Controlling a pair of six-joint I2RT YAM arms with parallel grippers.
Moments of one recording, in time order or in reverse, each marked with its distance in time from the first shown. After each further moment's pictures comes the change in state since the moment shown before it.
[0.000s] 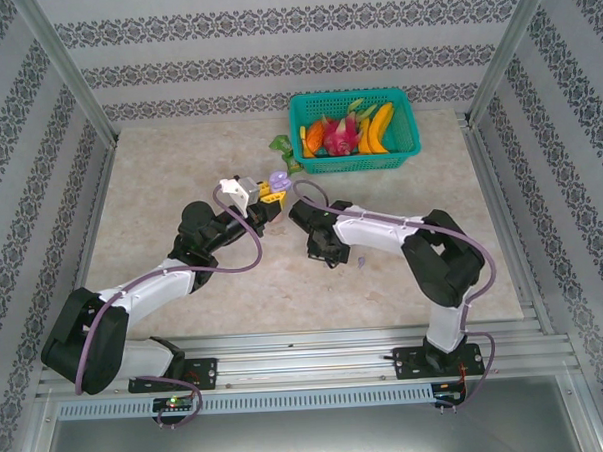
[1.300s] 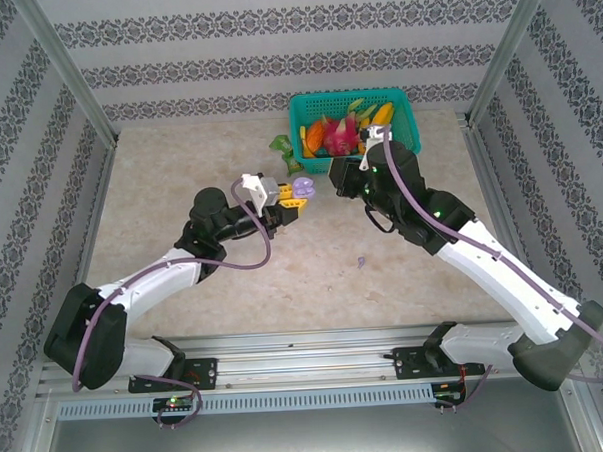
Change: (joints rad) left arm -0.066 0.035 0.151 -0.176 0.183 0.077; right arm -0.071 -0.649 0.096 0.274 0.043 -0.461
